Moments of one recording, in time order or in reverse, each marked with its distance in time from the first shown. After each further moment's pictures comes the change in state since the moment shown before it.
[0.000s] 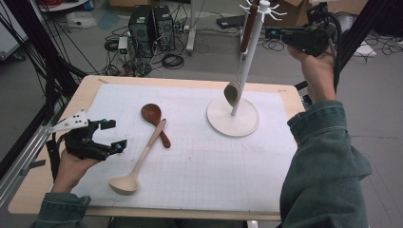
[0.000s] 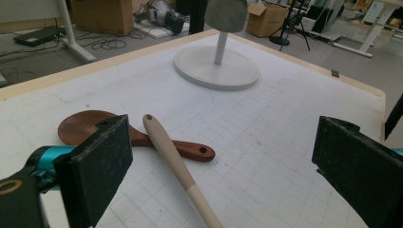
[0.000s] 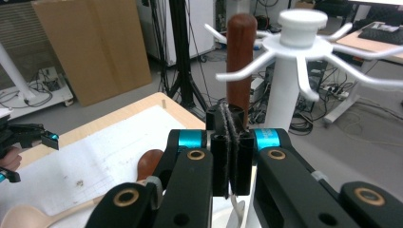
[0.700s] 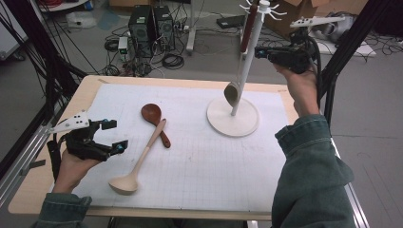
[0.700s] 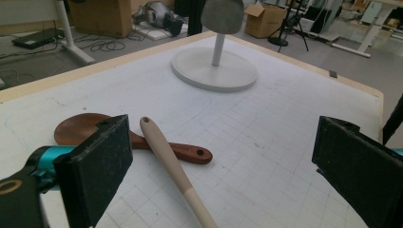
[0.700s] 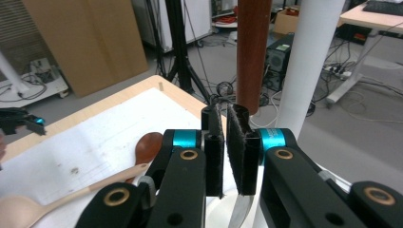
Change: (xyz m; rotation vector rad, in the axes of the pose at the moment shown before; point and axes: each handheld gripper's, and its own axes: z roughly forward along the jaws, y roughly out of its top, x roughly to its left) left arm -0.003 0.001 0.002 -0.007 -0.005 0.004; right arm 0.004 -0.040 0.026 0.048 -0.011 0.041
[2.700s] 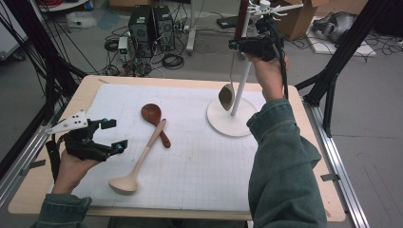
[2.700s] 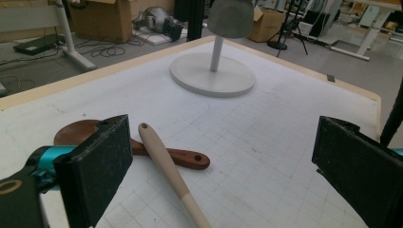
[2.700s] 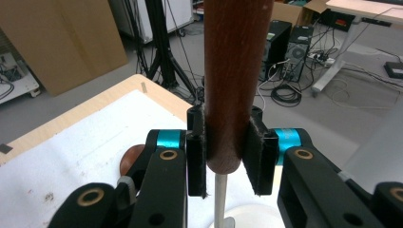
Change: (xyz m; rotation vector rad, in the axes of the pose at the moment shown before) left arm -0.004 0.004 -0.003 -0.016 -0.002 0.006; right arm 0.020 0.028 0.067 0.057 -0.097 0.016
